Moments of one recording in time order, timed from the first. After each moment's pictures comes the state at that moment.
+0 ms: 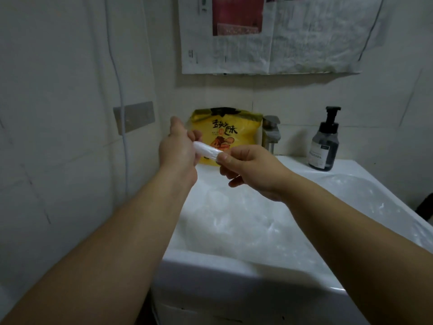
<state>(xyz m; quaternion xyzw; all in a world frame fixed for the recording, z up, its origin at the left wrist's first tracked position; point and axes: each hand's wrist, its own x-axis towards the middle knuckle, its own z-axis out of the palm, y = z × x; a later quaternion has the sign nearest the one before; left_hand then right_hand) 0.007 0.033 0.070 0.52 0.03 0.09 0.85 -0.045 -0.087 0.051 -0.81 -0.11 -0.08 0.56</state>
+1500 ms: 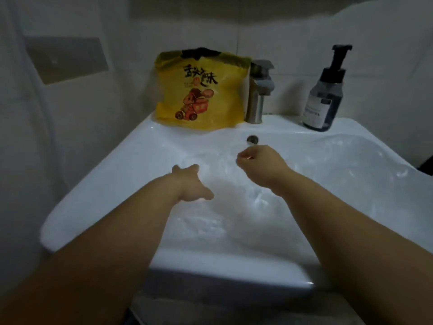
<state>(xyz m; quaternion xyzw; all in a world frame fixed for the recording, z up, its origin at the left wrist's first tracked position) 0.074 0.005 -0.061 0.95 -0.11 -0.21 0.20 0.018 -0.156 -0.043 -0.93 0.11 -0.10 0.34</state>
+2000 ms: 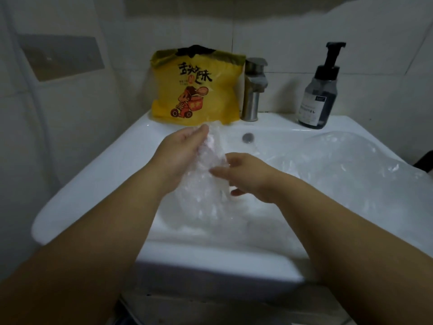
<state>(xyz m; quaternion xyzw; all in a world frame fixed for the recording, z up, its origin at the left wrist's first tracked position) 0.055 -0.005 -0.037 0.70 -0.14 -0.08 0.70 0.001 -0.137 -0.049 -0.85 0.07 0.02 0.52</state>
